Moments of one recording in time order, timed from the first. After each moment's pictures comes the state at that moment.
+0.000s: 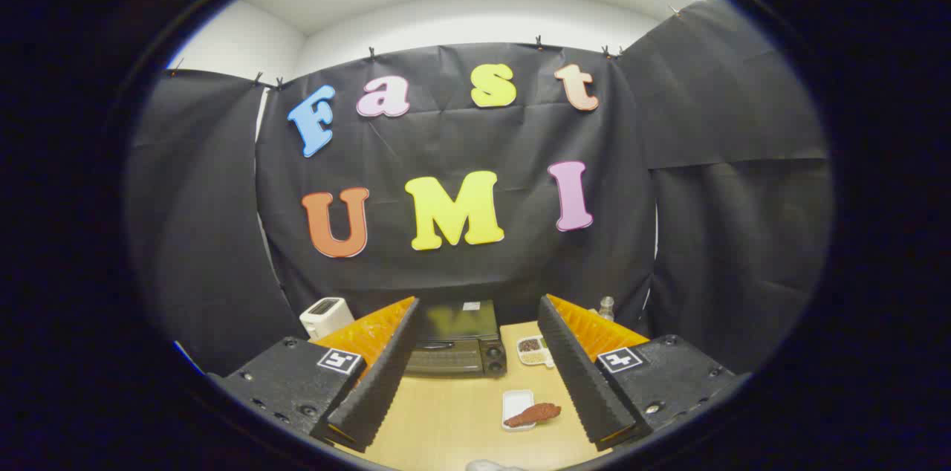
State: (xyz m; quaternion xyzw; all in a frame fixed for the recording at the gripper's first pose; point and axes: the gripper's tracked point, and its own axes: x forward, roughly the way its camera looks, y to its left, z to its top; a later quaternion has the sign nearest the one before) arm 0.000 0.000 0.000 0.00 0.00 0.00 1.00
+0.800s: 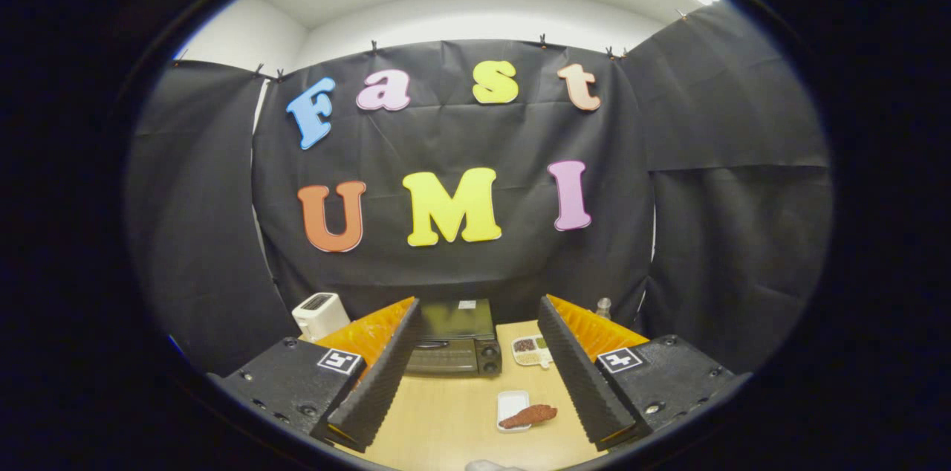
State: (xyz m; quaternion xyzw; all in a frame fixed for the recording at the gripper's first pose) arm 0.014 0.009 -0.008 -0.01 0.01 0.00 1.00
